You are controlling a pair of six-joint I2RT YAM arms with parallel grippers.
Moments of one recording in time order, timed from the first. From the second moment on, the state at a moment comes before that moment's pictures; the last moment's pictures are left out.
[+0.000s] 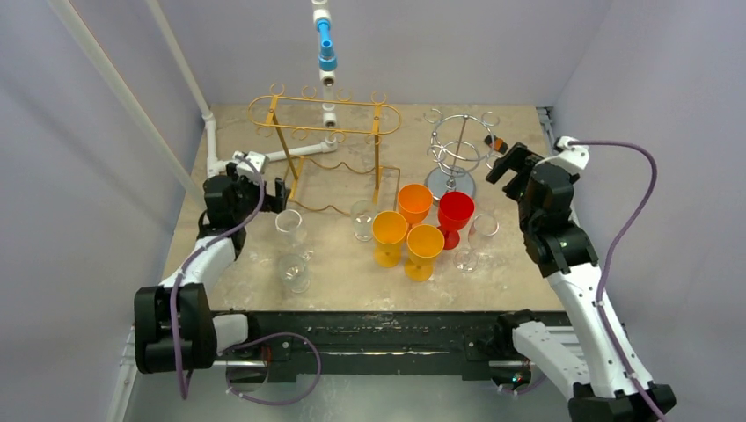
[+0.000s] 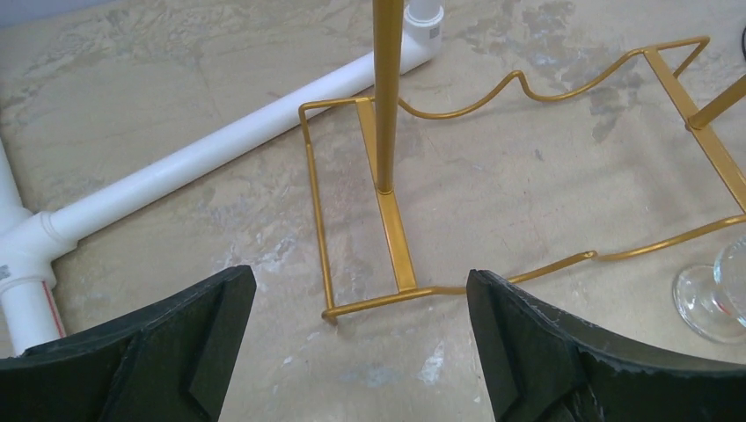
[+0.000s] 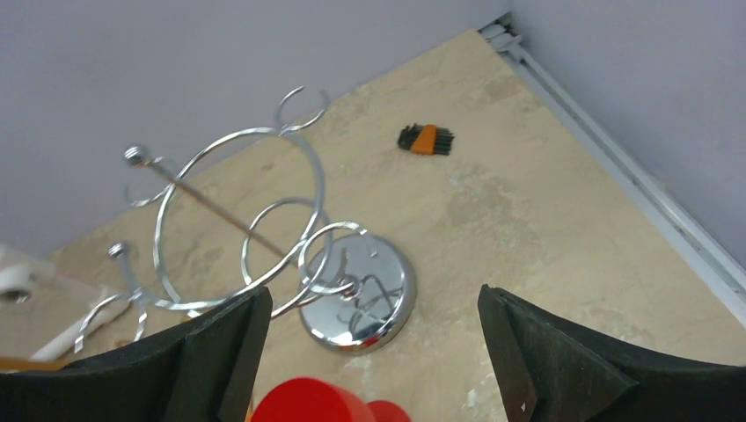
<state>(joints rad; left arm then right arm) 0.08 1.25 0.49 0.49 0.39 0.14 0.17 0.83 0.94 -0.37 0.46 0.48</state>
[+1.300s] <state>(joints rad) 0.11 1.15 1.16 -0.99 0.59 0.43 1.07 1.27 1.29 -0.69 0.63 0.53</state>
